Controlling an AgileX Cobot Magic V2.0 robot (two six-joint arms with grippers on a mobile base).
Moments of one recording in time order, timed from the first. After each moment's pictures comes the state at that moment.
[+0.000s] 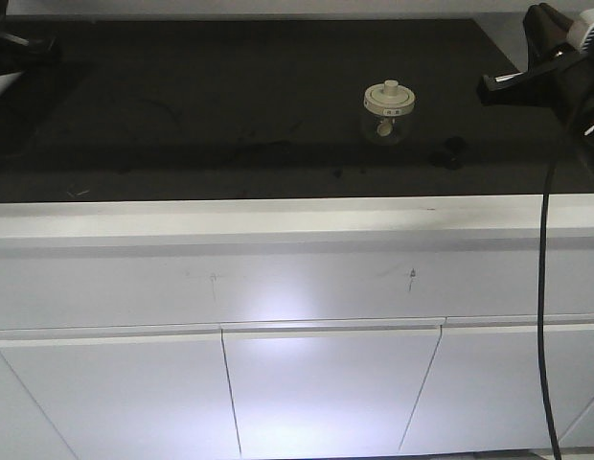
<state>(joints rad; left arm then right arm) -0.02 1.49 -1.06 0.06 -0.64 0.03 0.03 1.53 -0.92 -0.19 -0.84 0.00</state>
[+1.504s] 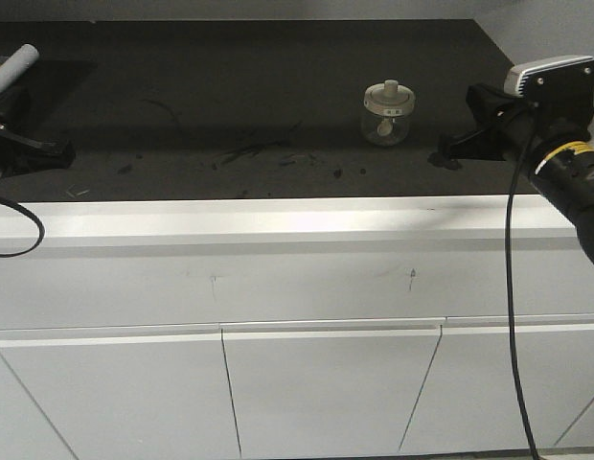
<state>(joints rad) -0.02 1.43 -0.75 0.09 -0.67 -0.03 0.03 1.67 -0.96 -0.38 -0.66 0.19</state>
